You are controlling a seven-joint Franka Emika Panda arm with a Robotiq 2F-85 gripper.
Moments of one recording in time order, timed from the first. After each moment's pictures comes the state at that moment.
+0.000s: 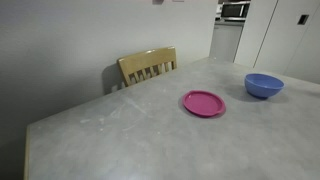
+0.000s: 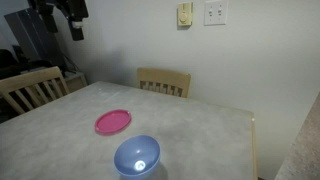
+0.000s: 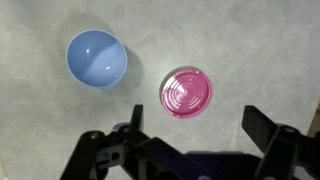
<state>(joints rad) -0.01 -0.28 -0.30 -2.04 0.10 1.77 -0.37</state>
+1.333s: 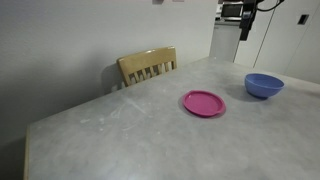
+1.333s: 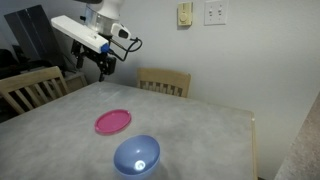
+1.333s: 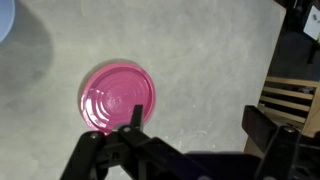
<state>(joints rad) -0.06 0.22 -0.16 -1.84 0.47 1.74 -0.65</state>
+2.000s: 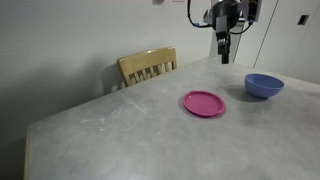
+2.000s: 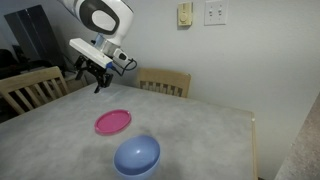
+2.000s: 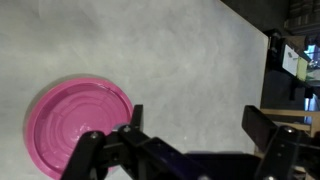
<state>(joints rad) -0.08 0.49 -0.01 -1.62 0.44 1.60 -0.54</state>
